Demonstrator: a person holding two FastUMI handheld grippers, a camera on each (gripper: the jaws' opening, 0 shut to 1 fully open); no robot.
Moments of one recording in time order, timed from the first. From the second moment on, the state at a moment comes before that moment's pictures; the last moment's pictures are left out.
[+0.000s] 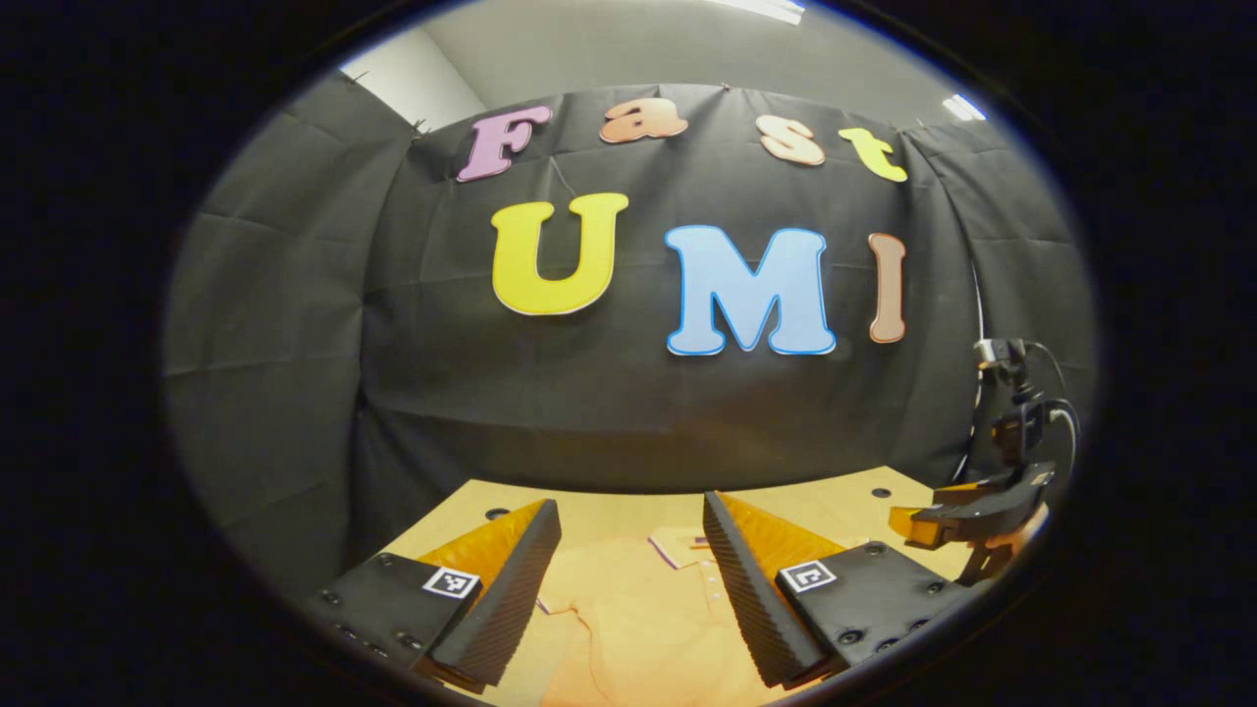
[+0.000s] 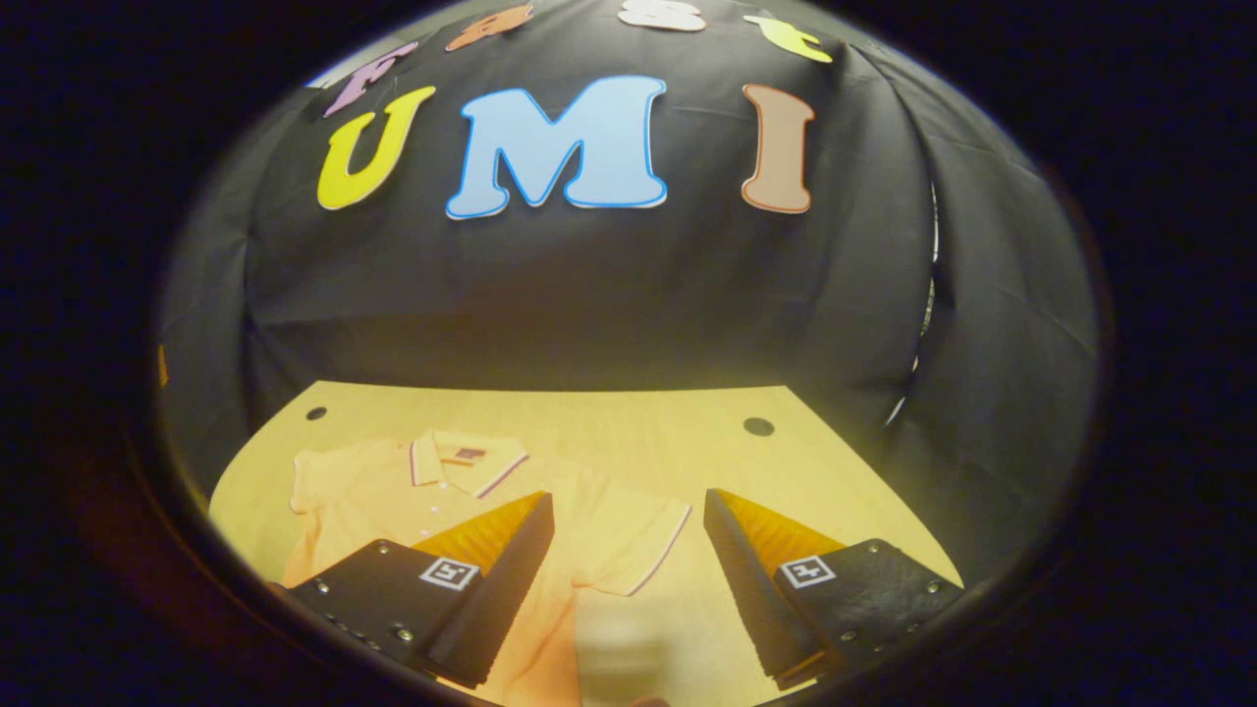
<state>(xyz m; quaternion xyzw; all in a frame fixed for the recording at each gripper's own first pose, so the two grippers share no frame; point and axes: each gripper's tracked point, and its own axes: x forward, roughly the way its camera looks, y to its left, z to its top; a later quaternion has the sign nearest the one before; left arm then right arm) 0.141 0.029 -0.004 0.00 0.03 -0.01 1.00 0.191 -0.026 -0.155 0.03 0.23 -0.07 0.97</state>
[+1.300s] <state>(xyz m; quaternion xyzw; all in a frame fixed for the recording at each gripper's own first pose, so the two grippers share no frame) 0.117 0.064 -0.030 -0.02 0.08 0.04 1.00 0.275 -0.063 -0.309 0.09 0.40 -0.10 0.91</state>
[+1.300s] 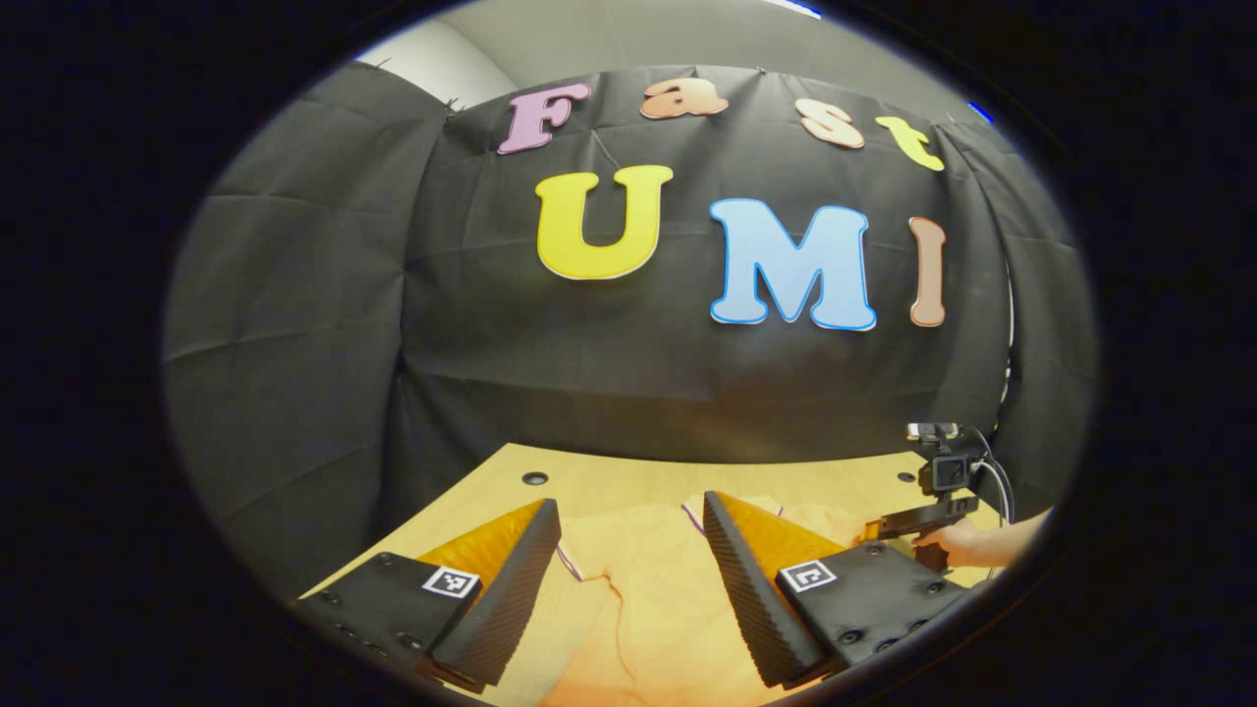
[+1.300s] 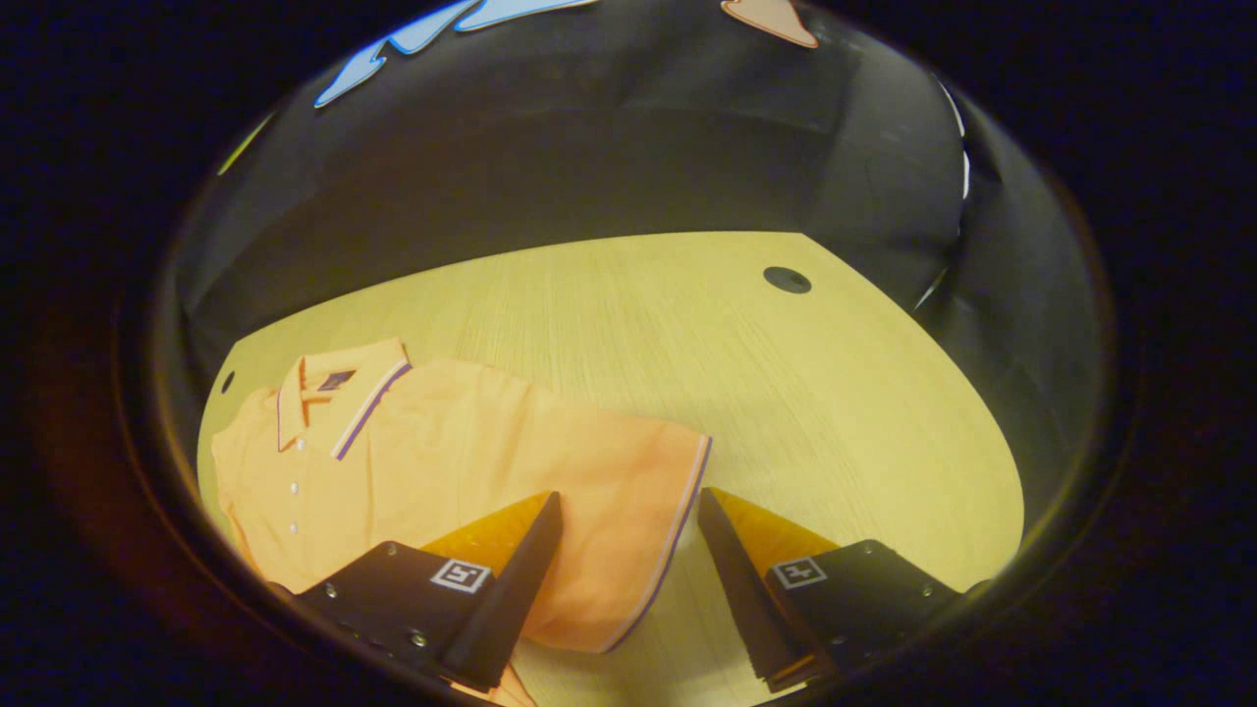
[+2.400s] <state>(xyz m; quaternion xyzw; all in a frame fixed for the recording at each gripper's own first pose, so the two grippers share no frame) 0.114 0.059 -0.032 -0.02 0.07 0.04 1.00 0.291 -0.023 -0.235 0.07 0.32 -0.03 0.94</state>
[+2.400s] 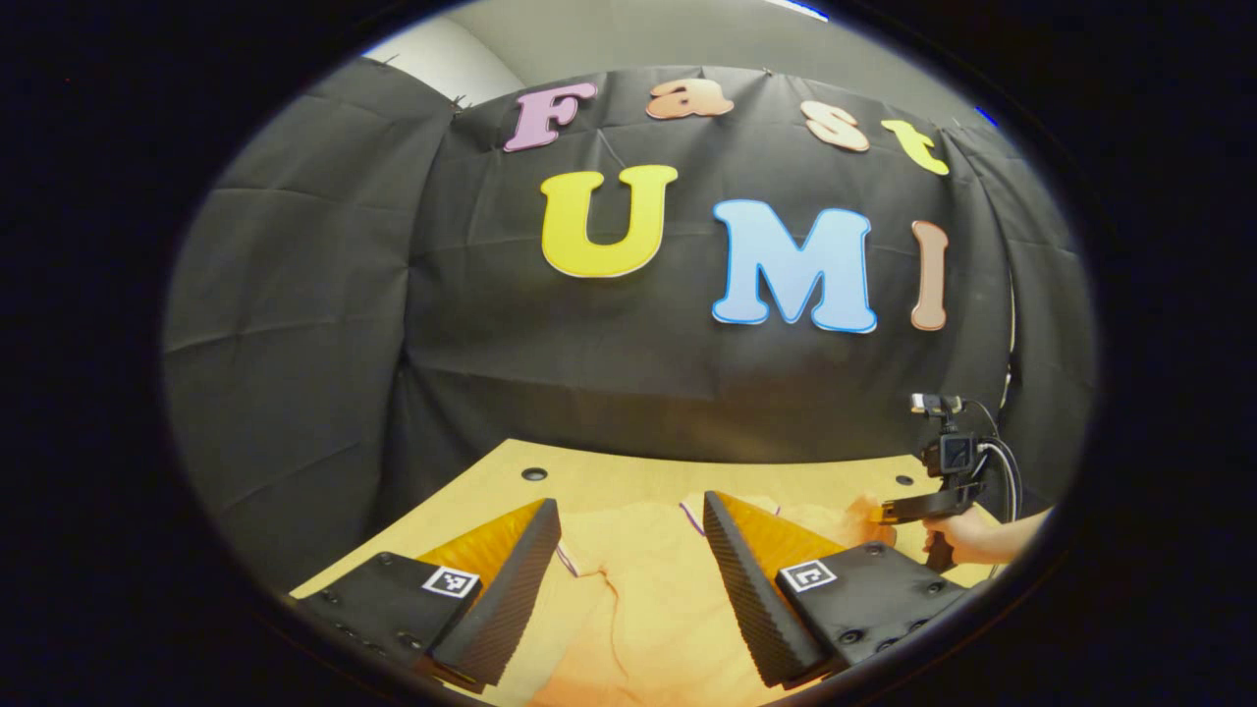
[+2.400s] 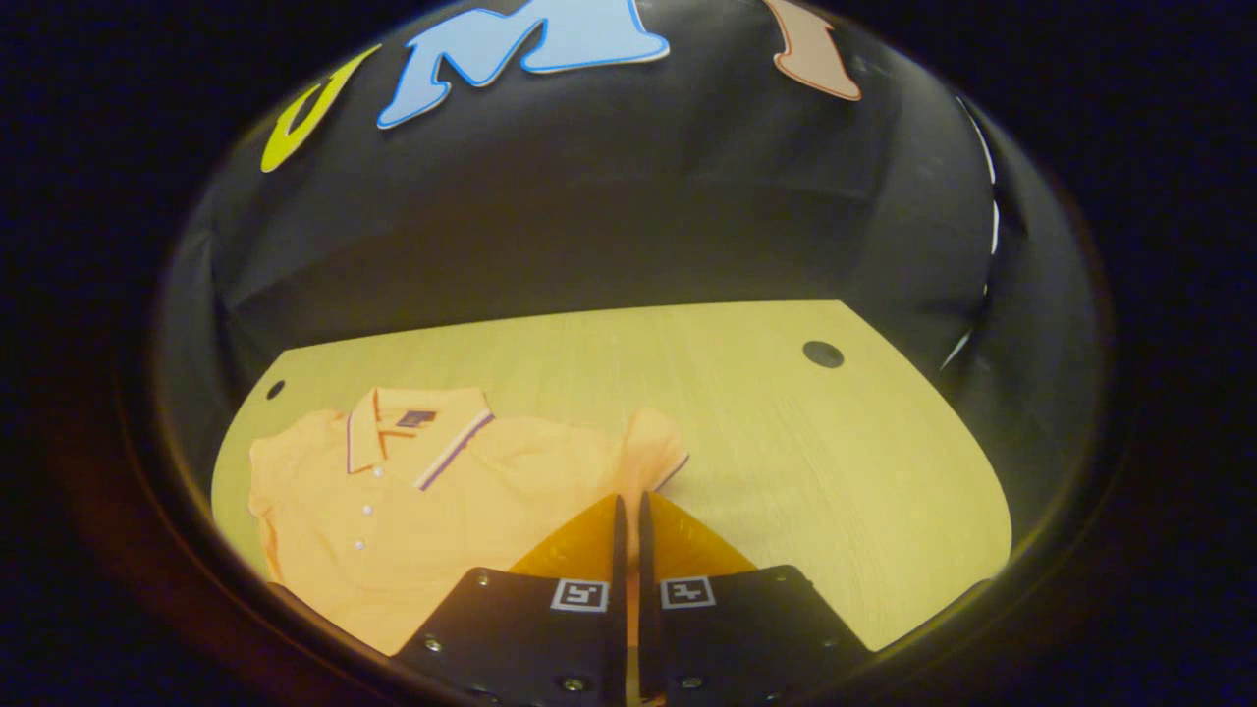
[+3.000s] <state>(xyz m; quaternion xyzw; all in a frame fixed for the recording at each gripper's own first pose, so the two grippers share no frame) 0.109 0.090 -0.032 -0.03 0.06 0.07 1.00 0.287 0.049 -0.230 0.03 0.33 0.05 0.94</state>
